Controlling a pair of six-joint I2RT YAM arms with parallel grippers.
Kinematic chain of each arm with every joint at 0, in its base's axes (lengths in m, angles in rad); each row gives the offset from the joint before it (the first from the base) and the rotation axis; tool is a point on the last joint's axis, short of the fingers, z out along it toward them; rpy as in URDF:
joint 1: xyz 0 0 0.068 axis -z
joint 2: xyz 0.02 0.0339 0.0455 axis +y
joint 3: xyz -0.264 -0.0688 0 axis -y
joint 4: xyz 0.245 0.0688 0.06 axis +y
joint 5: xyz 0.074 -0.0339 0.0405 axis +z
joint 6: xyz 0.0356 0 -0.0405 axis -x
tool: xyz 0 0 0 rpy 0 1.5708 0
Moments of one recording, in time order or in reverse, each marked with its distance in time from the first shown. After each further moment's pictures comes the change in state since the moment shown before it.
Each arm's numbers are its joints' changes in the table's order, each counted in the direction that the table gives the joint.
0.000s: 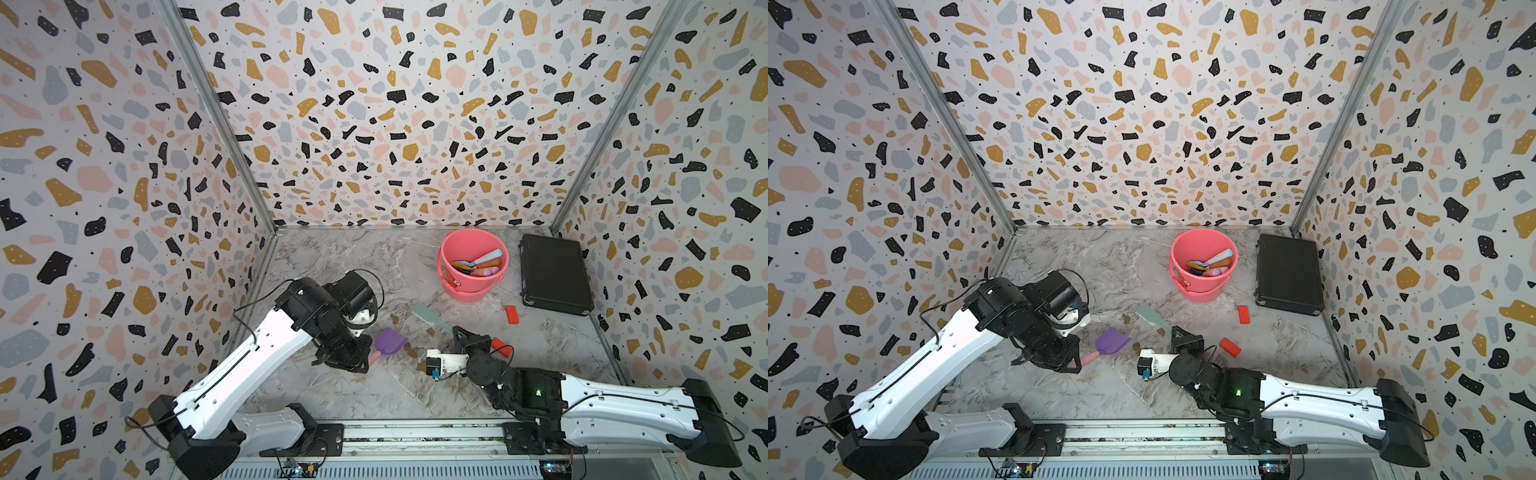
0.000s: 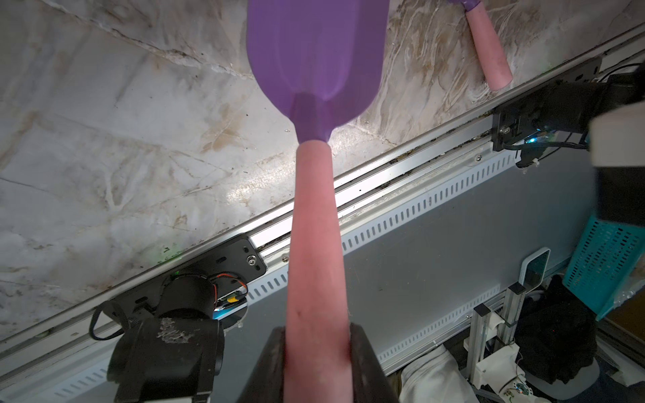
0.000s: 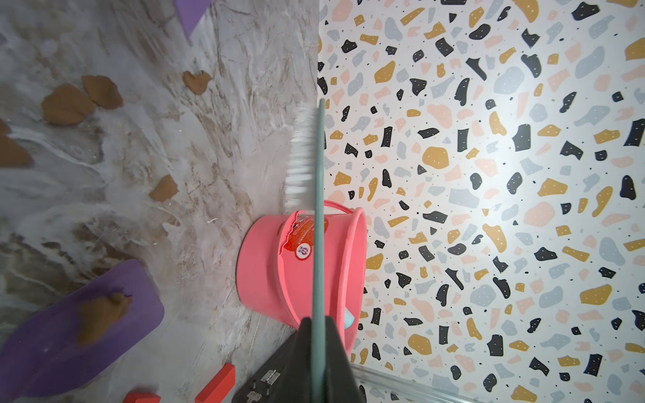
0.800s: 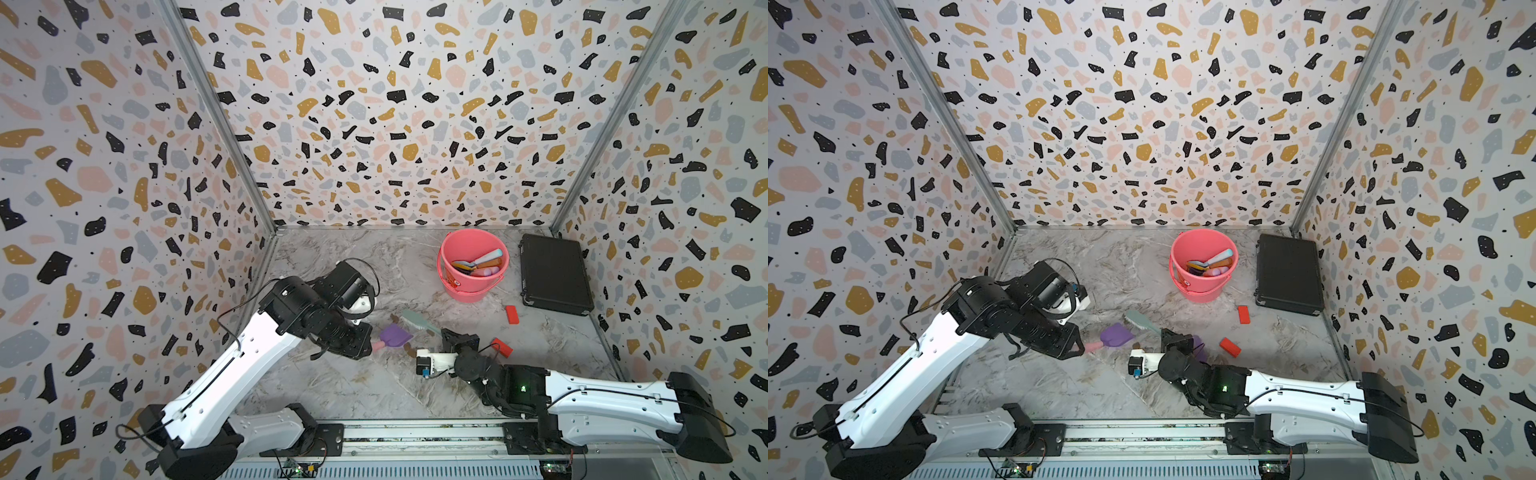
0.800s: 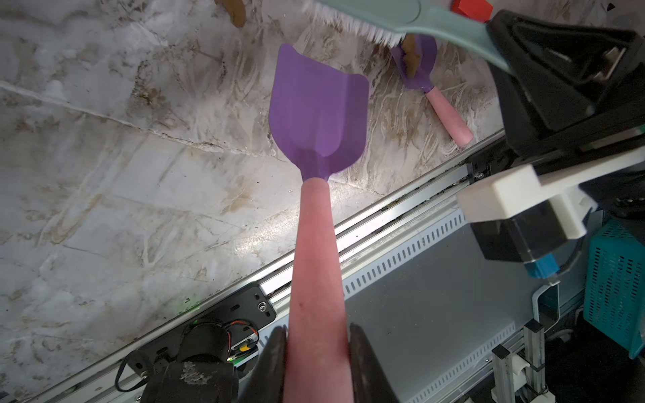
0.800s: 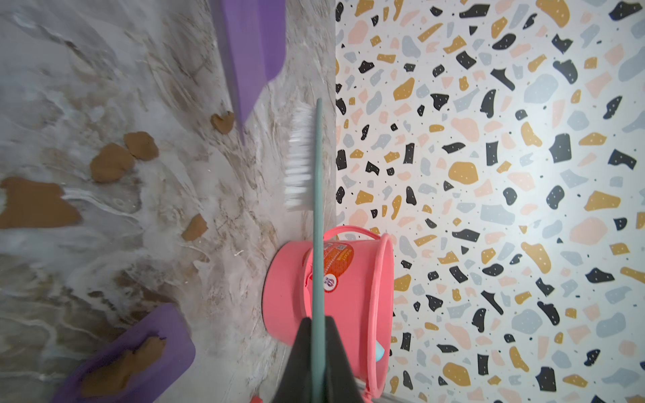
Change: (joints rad) left arm -0.001 -0.032 0.080 -0.080 0.077 -0.027; right arm 0.052 0.105 -0.023 -0.084 0.065 -0.064
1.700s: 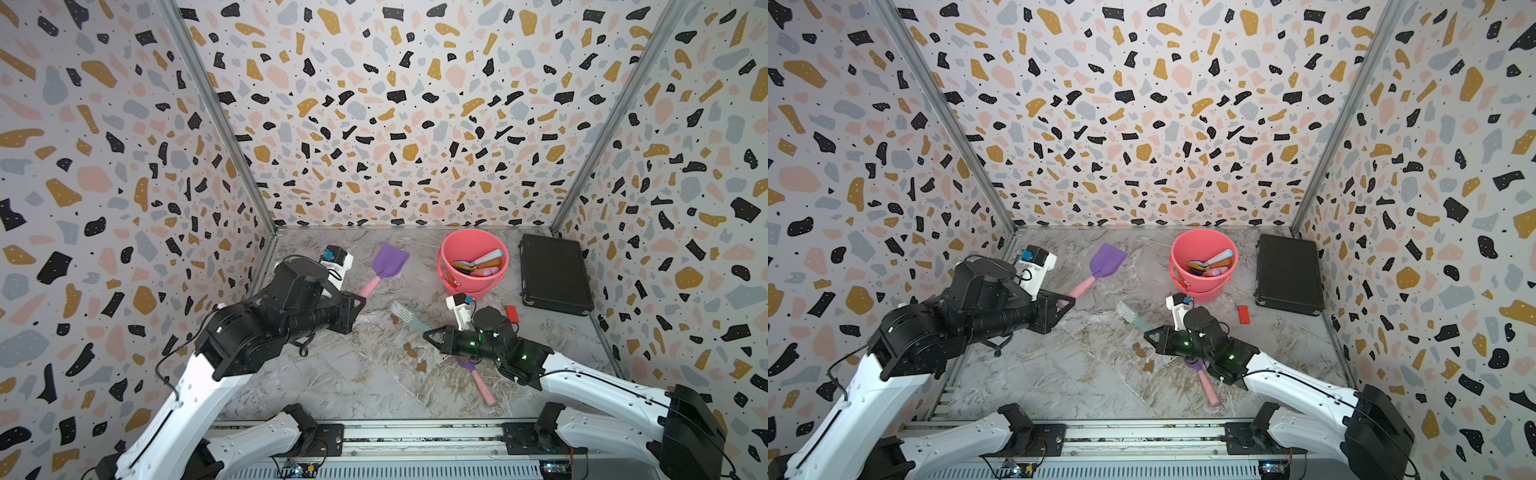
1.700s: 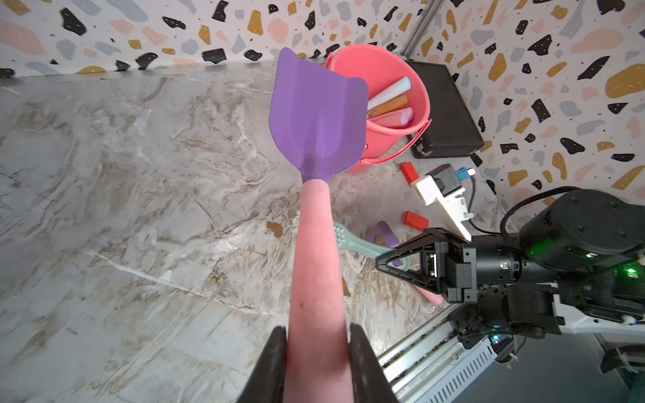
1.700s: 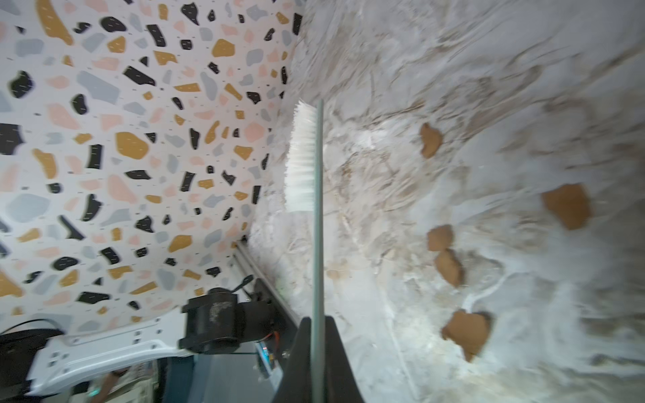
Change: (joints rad) left arm -0.012 -0.176 0.025 -0.388 0.235 0.009; right arm 0.416 0.056 -0.029 -0.243 1.098 -1.948
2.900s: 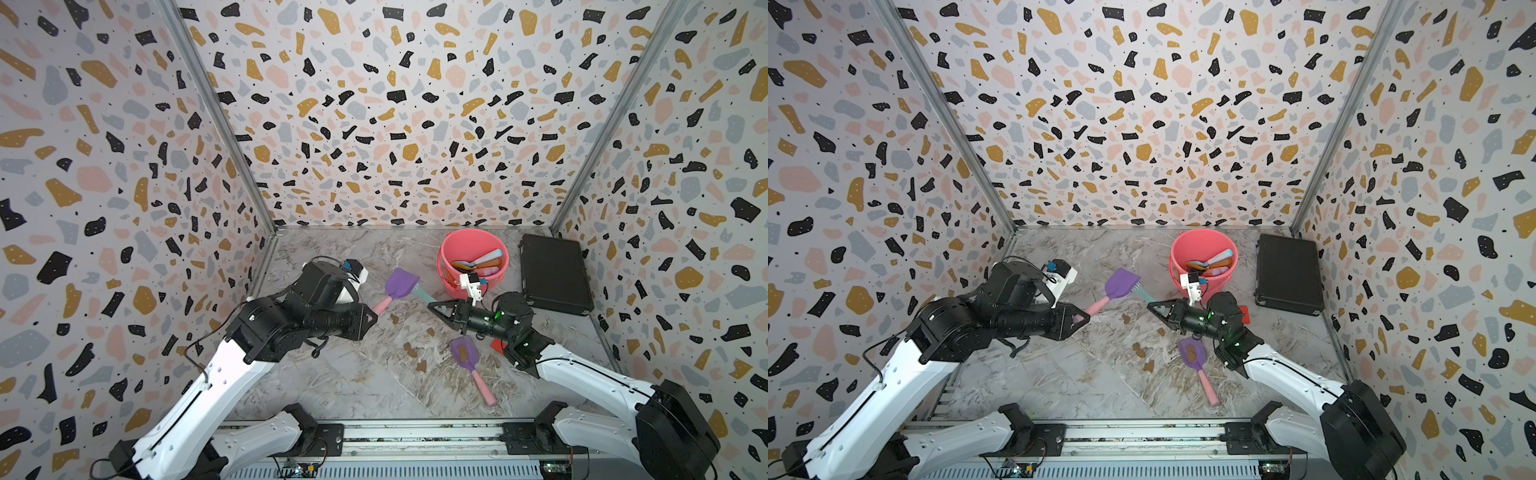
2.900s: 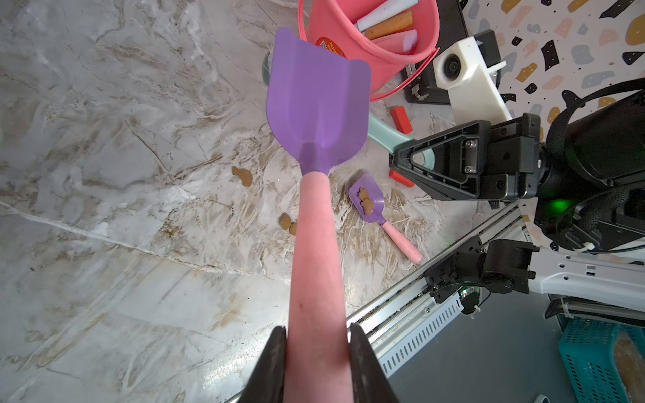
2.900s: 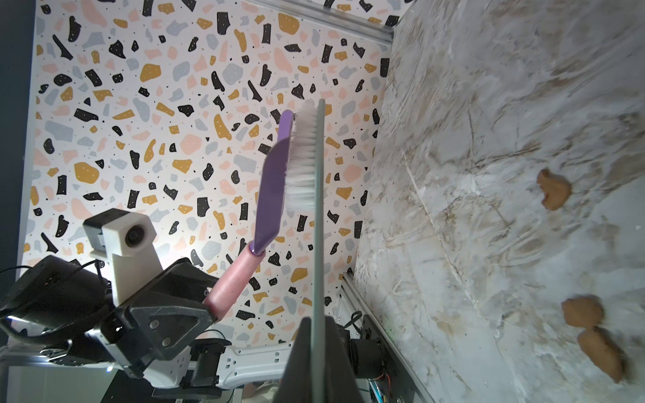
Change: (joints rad) left arm -0.026 0.018 -0.111 0.012 -0.153 0.064; right arm 0.225 0.065 -0.051 -0.431 0.294 -0.294
